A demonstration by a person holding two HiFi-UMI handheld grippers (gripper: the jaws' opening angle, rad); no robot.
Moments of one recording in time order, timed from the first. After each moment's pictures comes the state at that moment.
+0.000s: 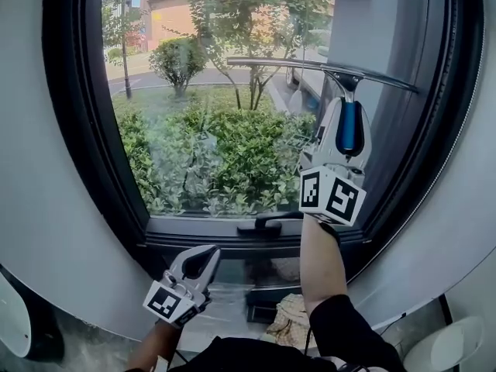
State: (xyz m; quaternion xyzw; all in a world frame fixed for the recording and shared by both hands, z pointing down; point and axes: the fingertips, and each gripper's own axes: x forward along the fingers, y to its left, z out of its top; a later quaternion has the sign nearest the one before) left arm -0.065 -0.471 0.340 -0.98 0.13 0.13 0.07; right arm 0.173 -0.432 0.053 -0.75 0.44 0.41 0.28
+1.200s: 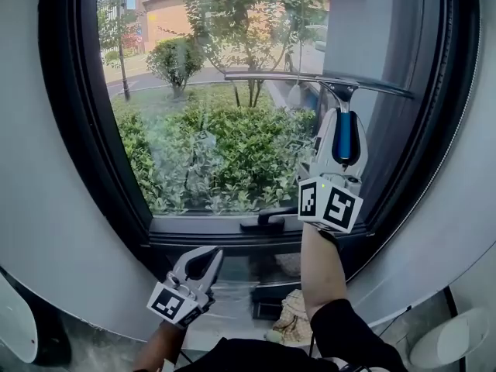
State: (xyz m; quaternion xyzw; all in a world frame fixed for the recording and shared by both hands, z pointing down) left arm -0.070 -0.469 0.347 -0.98 0.12 0.13 0.06; right arm 0.170 -0.429 0.083 -0.76 0.44 0.40 0.27
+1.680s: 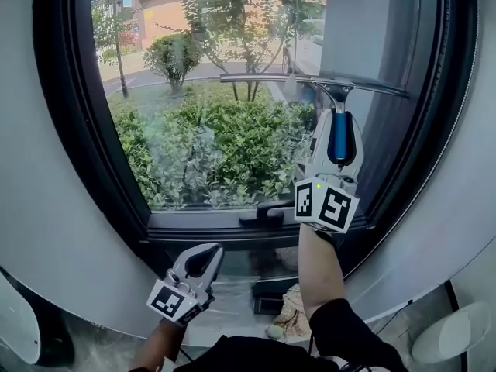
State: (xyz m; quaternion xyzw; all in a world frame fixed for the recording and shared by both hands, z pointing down) left arm -0.069 -0.464 0.354 -0.98 0.11 0.12 0.06; right arm 0.168 -0.428 0.102 -0.77 0.44 0.38 0.27
